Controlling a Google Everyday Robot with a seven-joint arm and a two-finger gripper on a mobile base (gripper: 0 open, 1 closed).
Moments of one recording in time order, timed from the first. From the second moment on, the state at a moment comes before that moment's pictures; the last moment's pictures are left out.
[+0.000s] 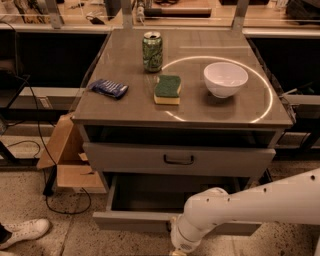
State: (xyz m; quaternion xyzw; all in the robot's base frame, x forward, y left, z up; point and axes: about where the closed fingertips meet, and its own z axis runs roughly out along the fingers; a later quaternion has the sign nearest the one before) arm 0.336 -0.035 0.444 -0.63 0.75 0.19 0.06
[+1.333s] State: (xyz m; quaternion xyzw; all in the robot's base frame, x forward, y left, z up) arm 0.315 -0.076 0.404 -0.61 0.77 0.17 0.00
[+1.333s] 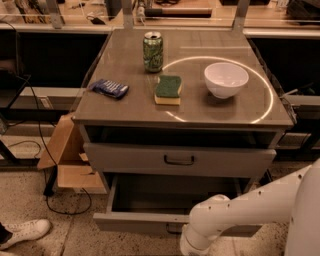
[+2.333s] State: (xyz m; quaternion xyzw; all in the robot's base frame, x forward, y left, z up) arm 0.308 -0.042 0.393 -0.63 0.76 0.16 -0.03
